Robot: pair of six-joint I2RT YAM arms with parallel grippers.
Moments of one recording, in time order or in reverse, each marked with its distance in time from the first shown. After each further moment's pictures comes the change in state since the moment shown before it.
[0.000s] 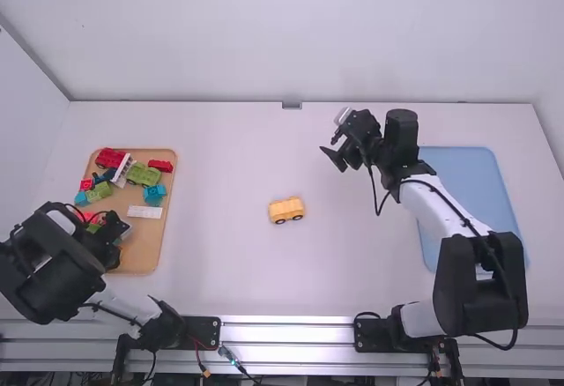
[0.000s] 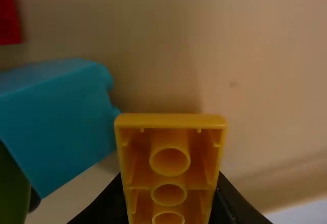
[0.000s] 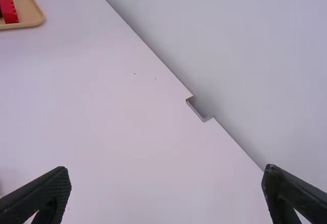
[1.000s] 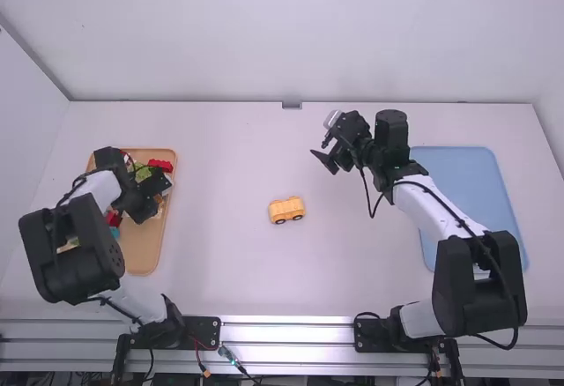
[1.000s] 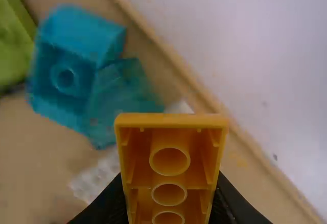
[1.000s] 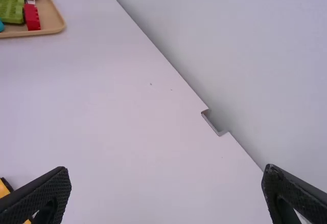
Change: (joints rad) left arm -0.462 -0.002 0.137 0.037 0.109 -0.161; right arm 0.056 0.000 0.000 0.008 -0.004 0.000
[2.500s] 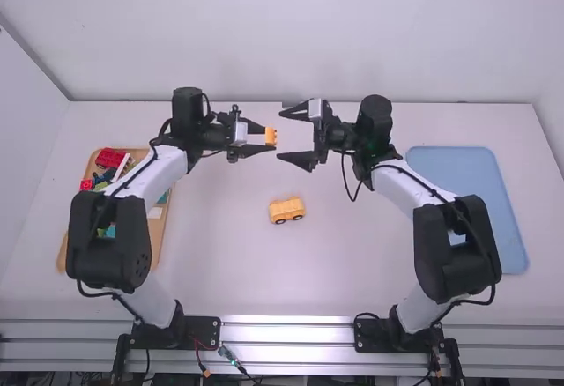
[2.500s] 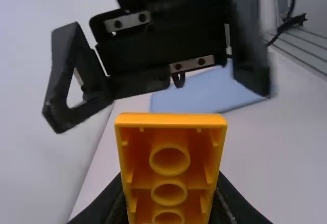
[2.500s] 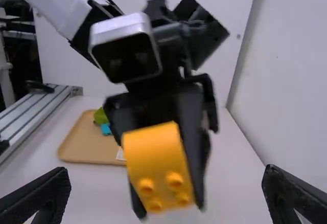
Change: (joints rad) left arm -0.532 0.029 0.199 0.710 1.313 -0.286; right arm 0.087 0.192 0.123 0.568 -0.687 0.494
